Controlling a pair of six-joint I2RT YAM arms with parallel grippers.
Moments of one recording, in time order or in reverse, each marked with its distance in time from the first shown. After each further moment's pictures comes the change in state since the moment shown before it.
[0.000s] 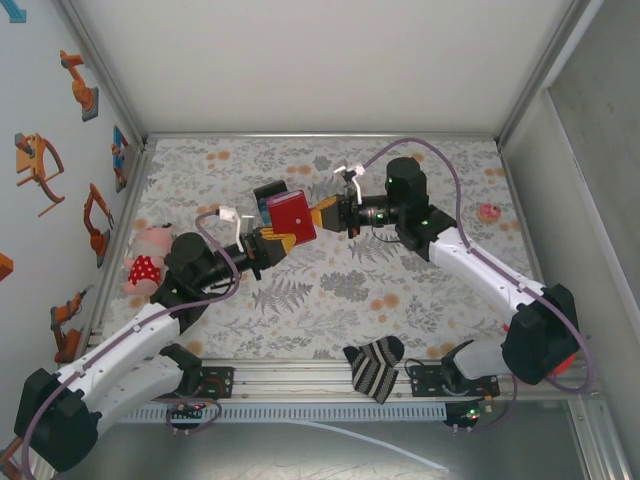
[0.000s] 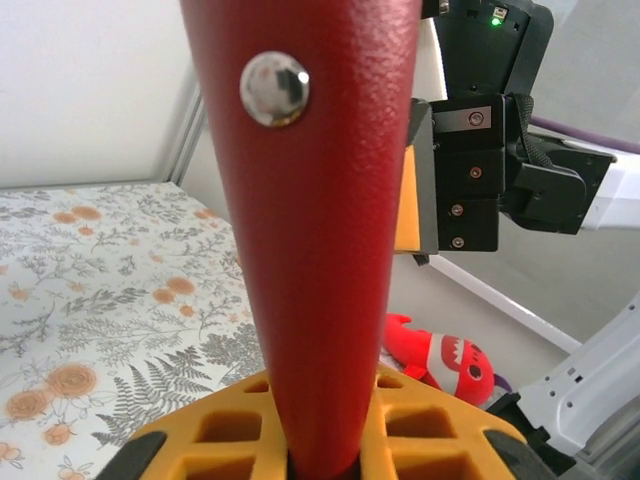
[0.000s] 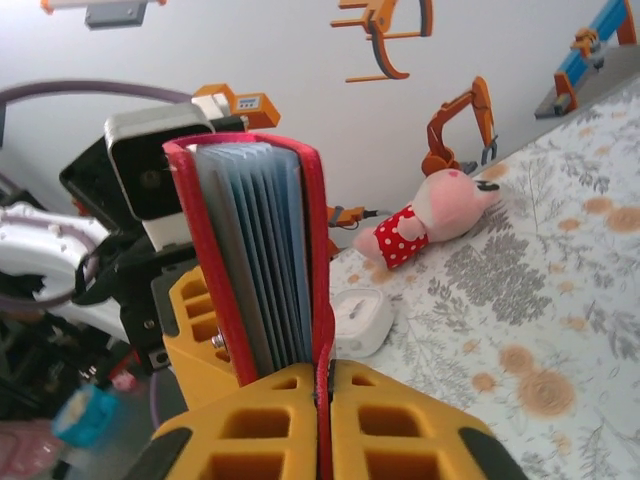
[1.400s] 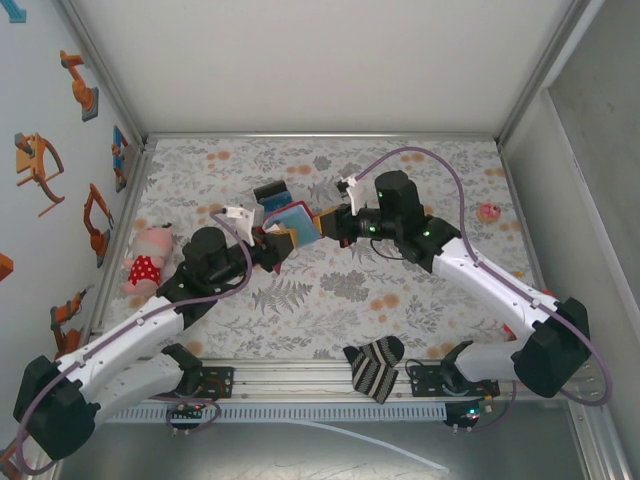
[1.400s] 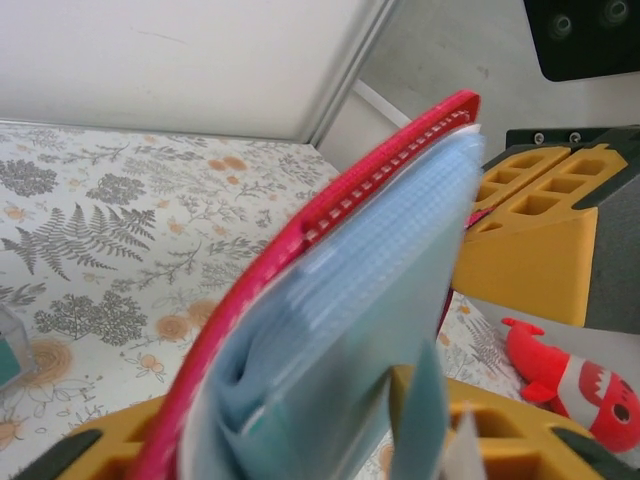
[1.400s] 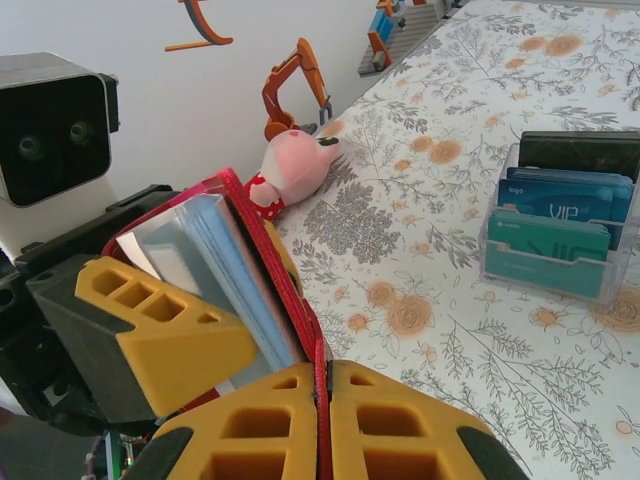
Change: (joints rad) left arm -0.075 0.048 0.066 -0.227 -0.362 0.048; right arm 0.091 -0.084 0.000 -0.282 0.449 -0.076
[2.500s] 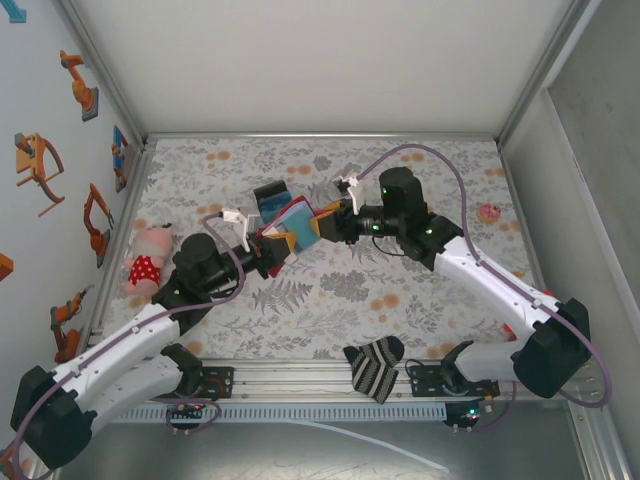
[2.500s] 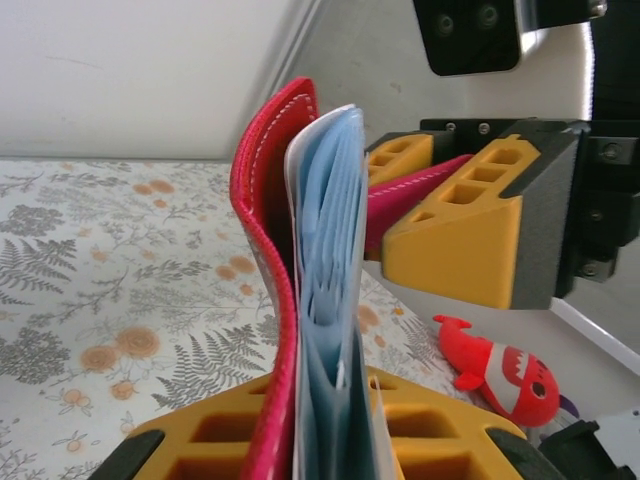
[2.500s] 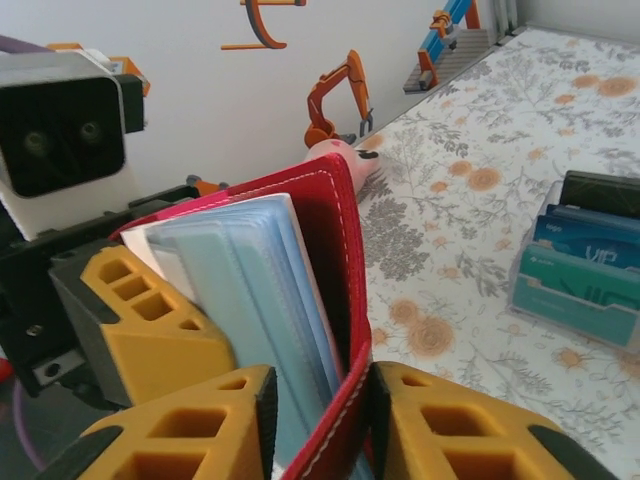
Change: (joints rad) left arm 0.003 -0.060 -0.043 0.100 0.151 -0.021; right arm -0.018 0.000 0.009 0.028 -0.109 -0.084
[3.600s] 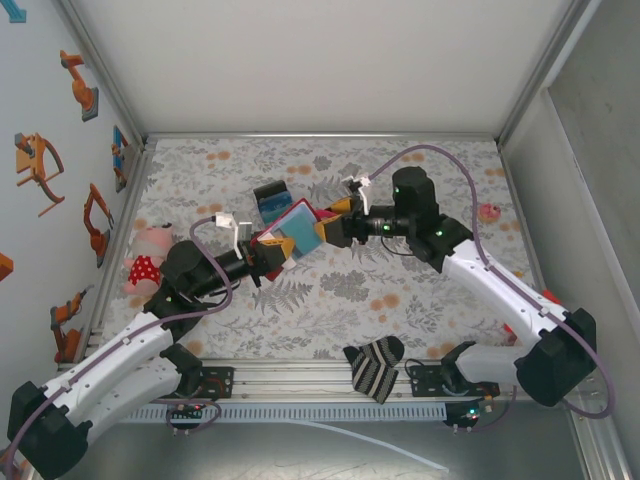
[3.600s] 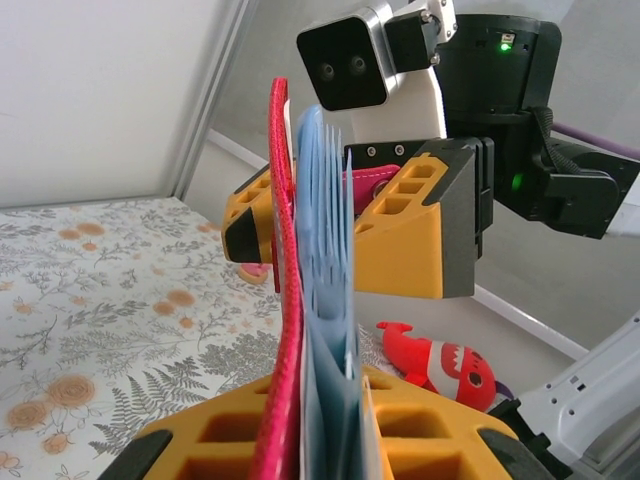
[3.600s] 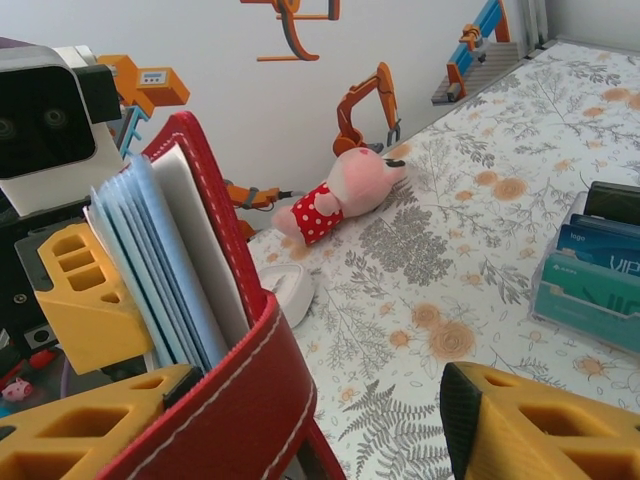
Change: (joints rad) left arm 0.000 -0.087 -0.016 0.042 0.109 0.004; right arm -0.063 -0.047 -0.037 0.024 -0.121 0.007
